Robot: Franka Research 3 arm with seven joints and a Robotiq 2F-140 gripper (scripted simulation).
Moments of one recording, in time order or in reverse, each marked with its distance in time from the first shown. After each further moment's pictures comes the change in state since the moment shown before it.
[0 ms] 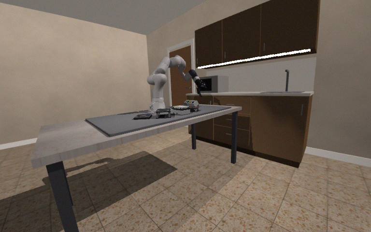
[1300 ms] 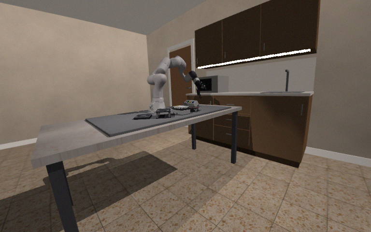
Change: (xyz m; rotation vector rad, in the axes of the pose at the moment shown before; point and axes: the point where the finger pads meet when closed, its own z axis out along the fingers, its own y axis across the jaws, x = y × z) arm 0.000 -0.013 0.013 -0.002 -0.004 -0.010
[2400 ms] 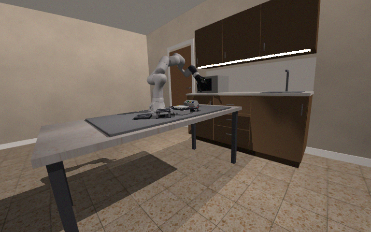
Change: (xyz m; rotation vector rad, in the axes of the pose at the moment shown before) arm -0.003 0.055 -0.052 0.007 0.010 0.032
